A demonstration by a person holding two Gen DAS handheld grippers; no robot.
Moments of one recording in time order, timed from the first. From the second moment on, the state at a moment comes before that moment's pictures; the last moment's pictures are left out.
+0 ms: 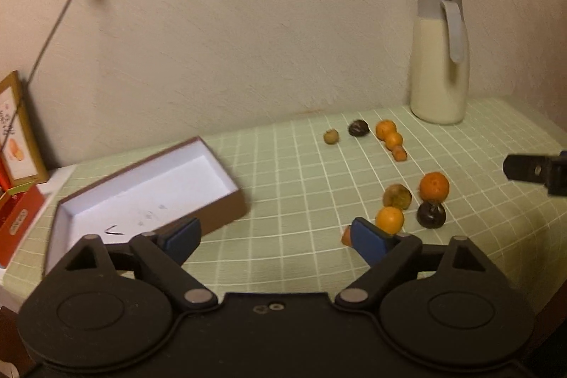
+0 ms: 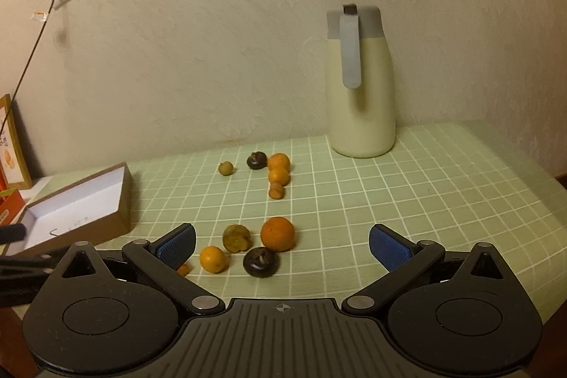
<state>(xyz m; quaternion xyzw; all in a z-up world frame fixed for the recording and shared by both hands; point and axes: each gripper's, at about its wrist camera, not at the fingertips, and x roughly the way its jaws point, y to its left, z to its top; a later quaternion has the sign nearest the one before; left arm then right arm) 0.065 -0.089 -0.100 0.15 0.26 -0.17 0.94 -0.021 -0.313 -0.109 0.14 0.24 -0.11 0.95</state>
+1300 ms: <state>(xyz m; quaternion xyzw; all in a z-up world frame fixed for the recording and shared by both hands) 0.125 -0.169 -0.194 0.17 0.32 -0.23 0.90 0.013 -0.337 -0.151 0.17 0.27 -0.12 0.94</state>
